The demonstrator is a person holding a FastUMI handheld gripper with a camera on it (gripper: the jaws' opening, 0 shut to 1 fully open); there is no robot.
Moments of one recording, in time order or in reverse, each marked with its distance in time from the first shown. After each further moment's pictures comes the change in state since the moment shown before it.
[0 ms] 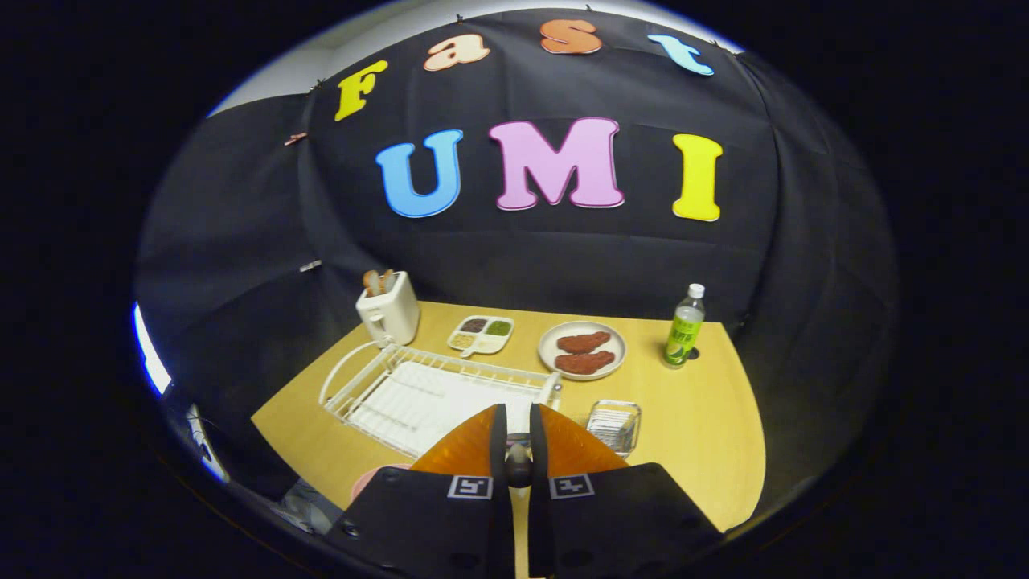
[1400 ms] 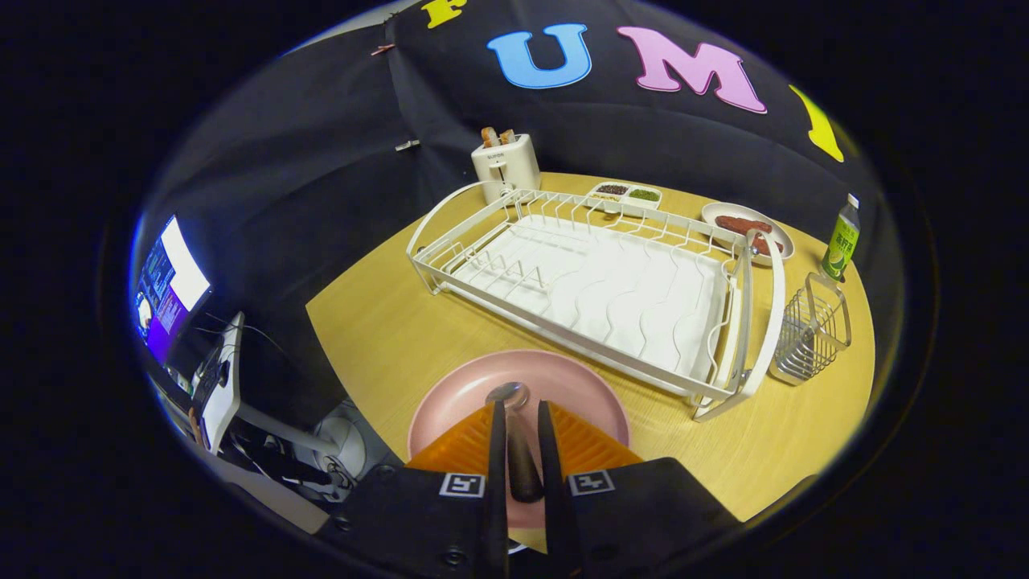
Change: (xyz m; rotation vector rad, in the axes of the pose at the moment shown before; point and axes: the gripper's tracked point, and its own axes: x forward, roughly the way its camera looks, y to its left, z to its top) arm 0.066 0.123 -0.212 -0.124 0.347 0.277
